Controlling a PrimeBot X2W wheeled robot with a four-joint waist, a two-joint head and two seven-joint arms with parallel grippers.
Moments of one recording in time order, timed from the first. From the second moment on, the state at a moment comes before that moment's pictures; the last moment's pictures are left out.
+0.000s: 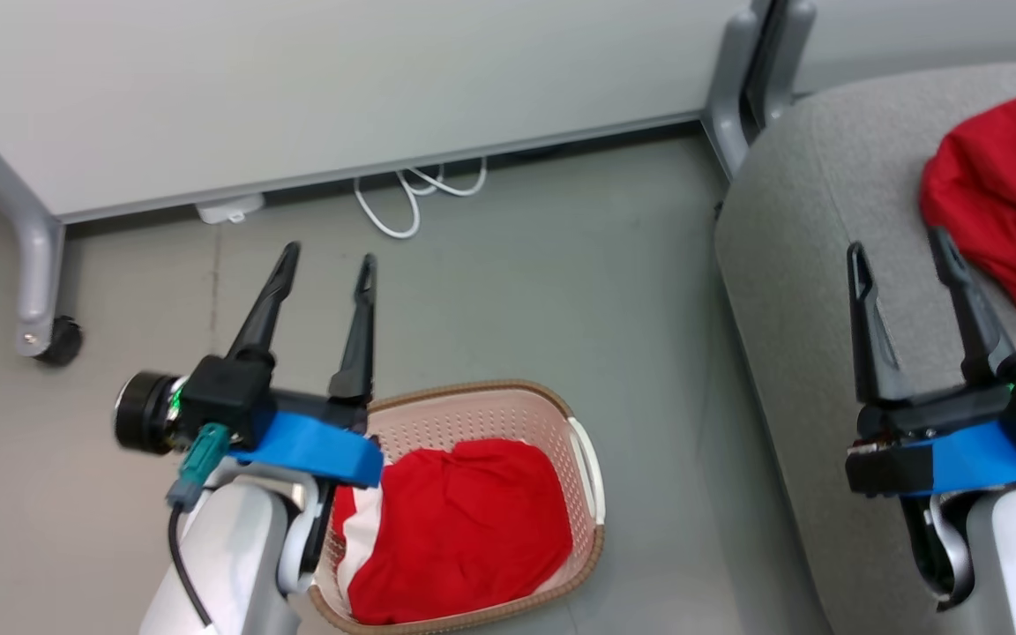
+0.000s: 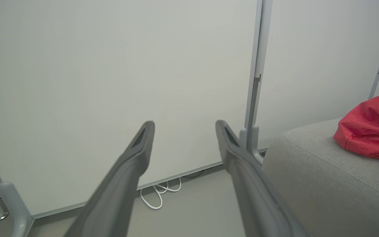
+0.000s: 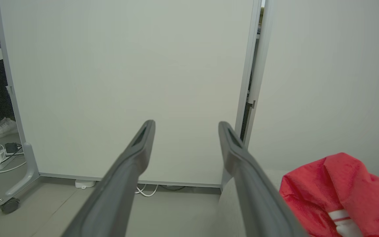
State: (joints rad) left arm -0.36 0.12 -0.28 0.29 -0.21 -0.03 -0.26; right arm -0.27 -0.14 -0.02 0.07 0.09 0.13 -0.26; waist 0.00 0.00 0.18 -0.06
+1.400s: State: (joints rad) left arm -0.12 0.05 -0.04 0.31 -0.11 -0.11 -0.26; right arm -0.06 -0.07 -0.07 0.19 0.09 0.13 -0.26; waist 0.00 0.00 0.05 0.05
